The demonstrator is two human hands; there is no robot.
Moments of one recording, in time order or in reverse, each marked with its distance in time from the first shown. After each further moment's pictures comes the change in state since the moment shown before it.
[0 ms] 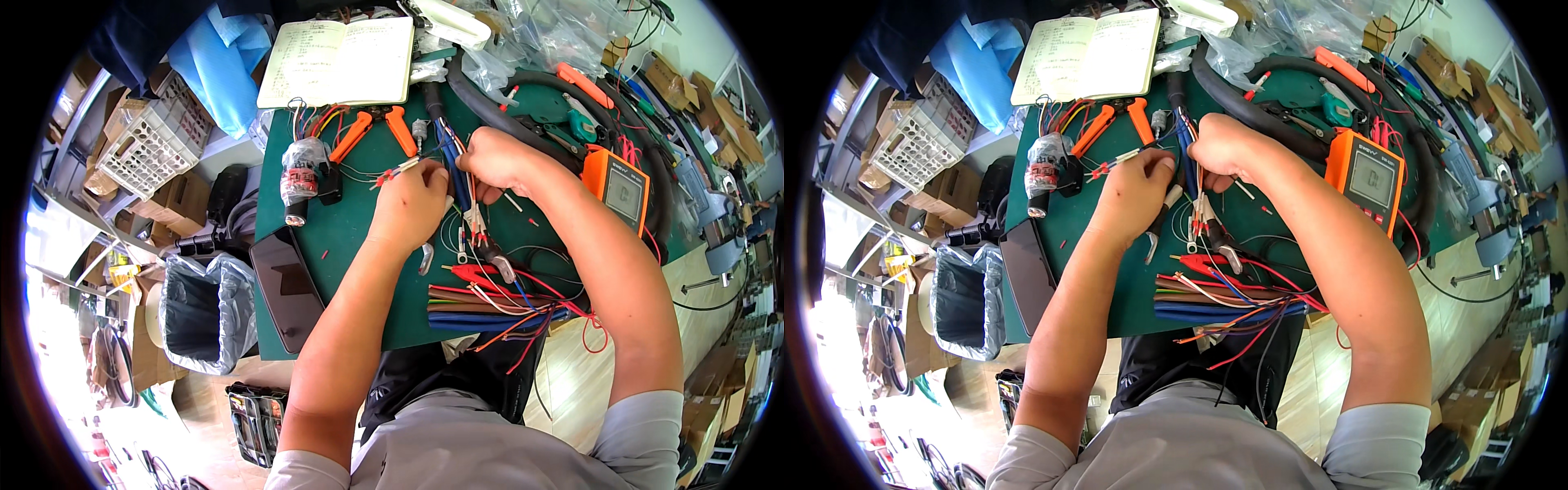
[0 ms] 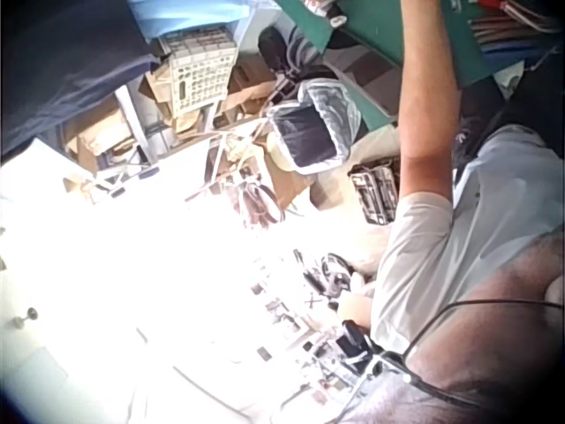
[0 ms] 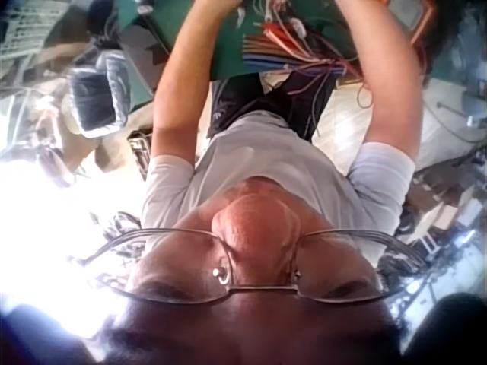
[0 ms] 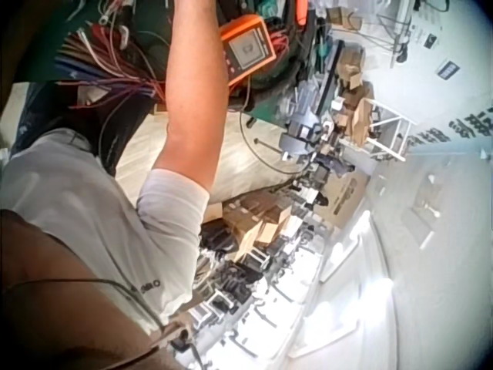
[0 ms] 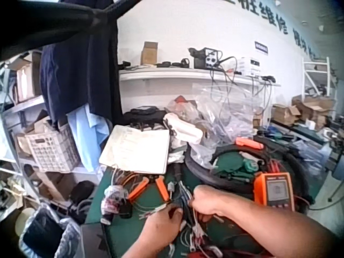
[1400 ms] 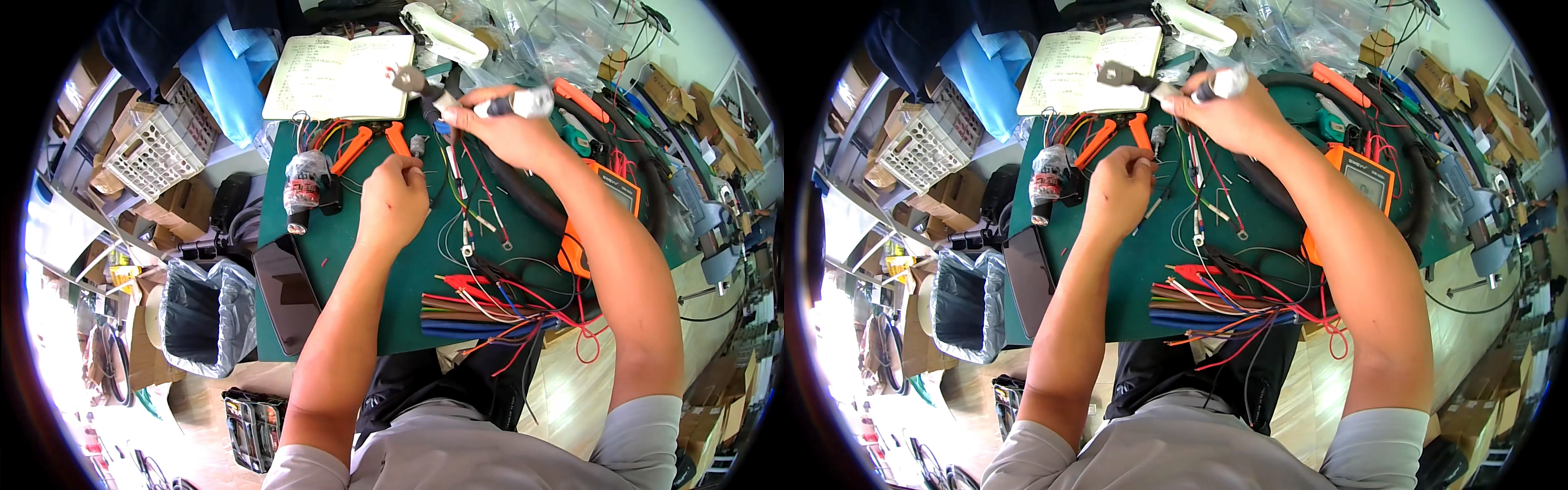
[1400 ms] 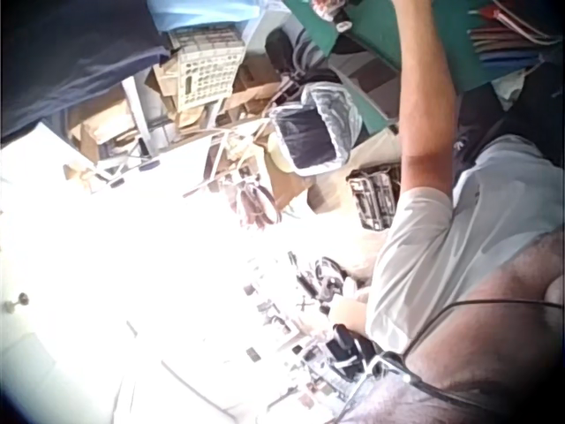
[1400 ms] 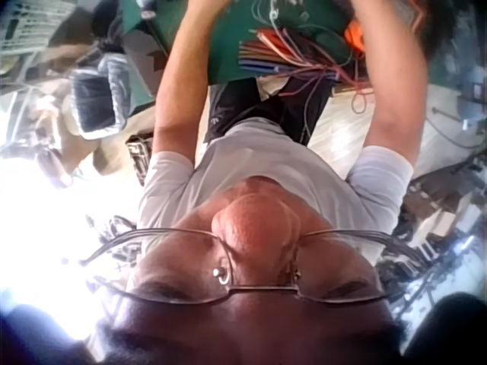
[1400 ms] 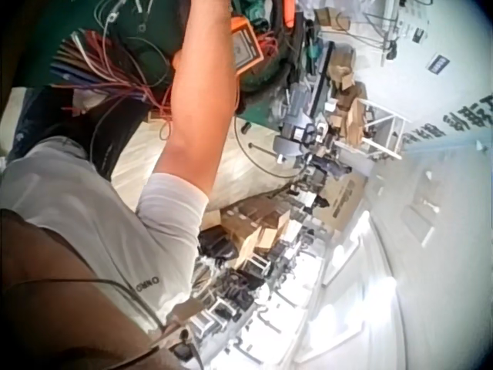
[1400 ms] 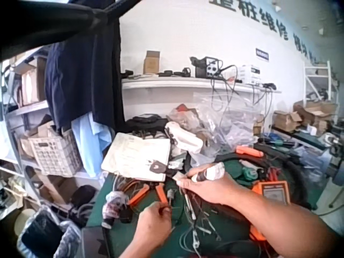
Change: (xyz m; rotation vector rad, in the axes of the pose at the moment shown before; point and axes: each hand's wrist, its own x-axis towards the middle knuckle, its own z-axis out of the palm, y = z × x) left_hand 0.013 -0.005 -0.007 0.100 0.233 0.135; right_hand -0.002 -0.013 -0.040 -0.073 0.485 -0.663
